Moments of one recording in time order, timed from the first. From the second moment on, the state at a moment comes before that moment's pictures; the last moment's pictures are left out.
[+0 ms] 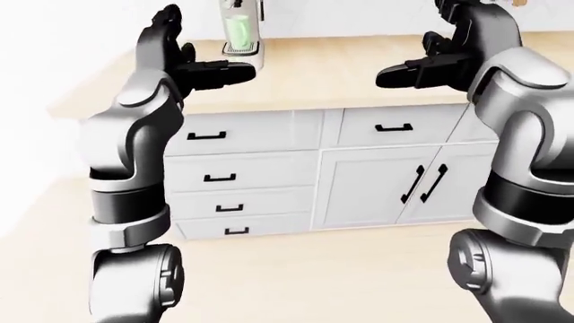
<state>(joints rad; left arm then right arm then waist) -1.03 0.34 0.17 0.08 -0.36 0.84 0.20 -1.05 -0.43 -0.20 -0.16 0.10 1.18 0.08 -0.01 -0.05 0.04</state>
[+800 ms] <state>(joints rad) -1.01 0.40 0.22 0.14 -0.35 0.81 0.19 -1.06 -0.43 -0.18 -0.10 0.14 1.15 0.10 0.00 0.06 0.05</state>
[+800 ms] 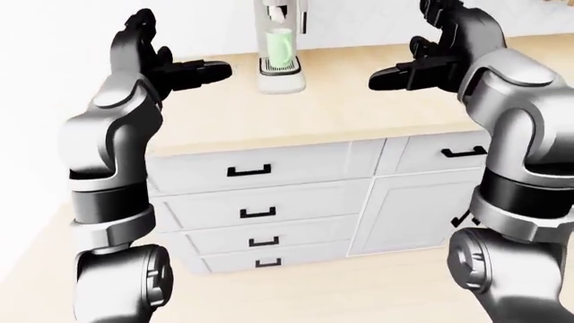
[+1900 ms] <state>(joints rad) -1.01 0.38 0.20 0.08 -0.36 0.81 0.19 -0.99 -0.42 -0.20 -0.13 0.21 1.07 0.06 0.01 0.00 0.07</state>
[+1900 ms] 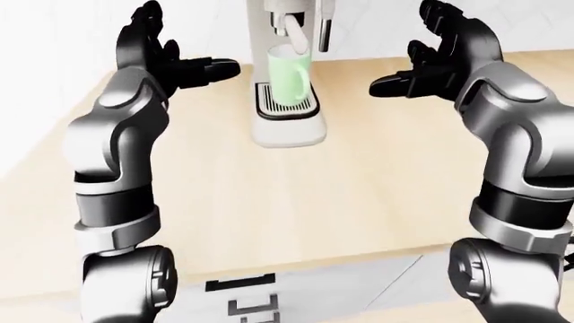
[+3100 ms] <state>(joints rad) -0.95 0.36 0.20 0.07 -0.36 0.77 0.18 -1.00 -0.42 -0.19 -0.09 0.12 1.03 0.08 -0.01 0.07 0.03</state>
